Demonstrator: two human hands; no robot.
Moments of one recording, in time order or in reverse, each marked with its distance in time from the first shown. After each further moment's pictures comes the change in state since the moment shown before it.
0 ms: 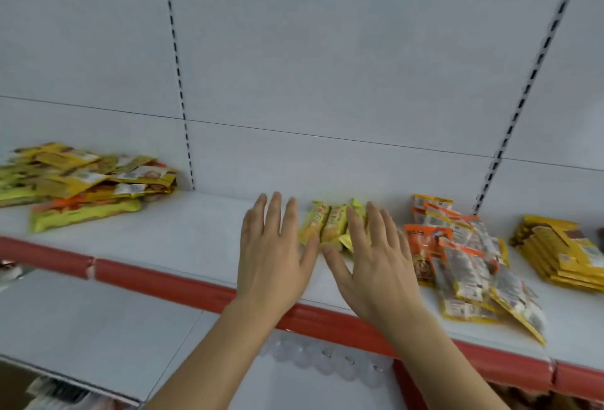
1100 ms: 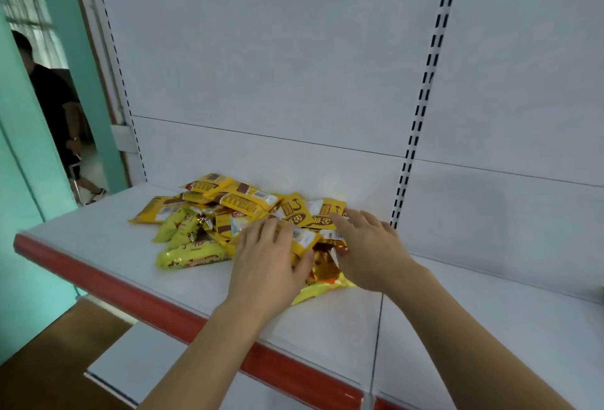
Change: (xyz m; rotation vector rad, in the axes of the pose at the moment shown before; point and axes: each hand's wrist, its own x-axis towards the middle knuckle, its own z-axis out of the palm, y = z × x) left_hand 0.091 -0.478 -0.041 0.175 -0.134 -0.135; right_hand 0.231 -0.395 0.201 -0.068 -0.383 -0.320
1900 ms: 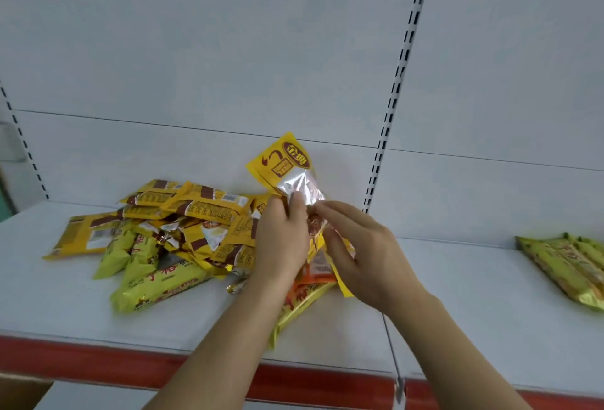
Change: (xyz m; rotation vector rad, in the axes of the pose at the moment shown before) left_hand 0.051 0.010 -0.034 -1.175 -0.100 -0.262; right_hand -0.028 -0.059 -0.007 0.405 0.631 -0.047
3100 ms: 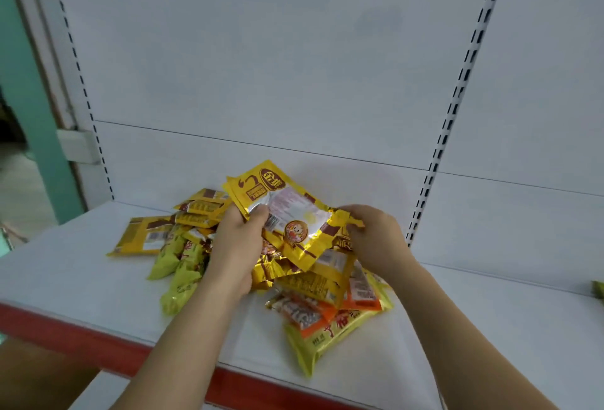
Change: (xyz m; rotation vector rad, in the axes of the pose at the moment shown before) left_hand 0.039 -0.028 -0.086 -0.211 0.171 -0.206; right_hand 0.071 0.032 0.049 0.004 -0.215 0.418
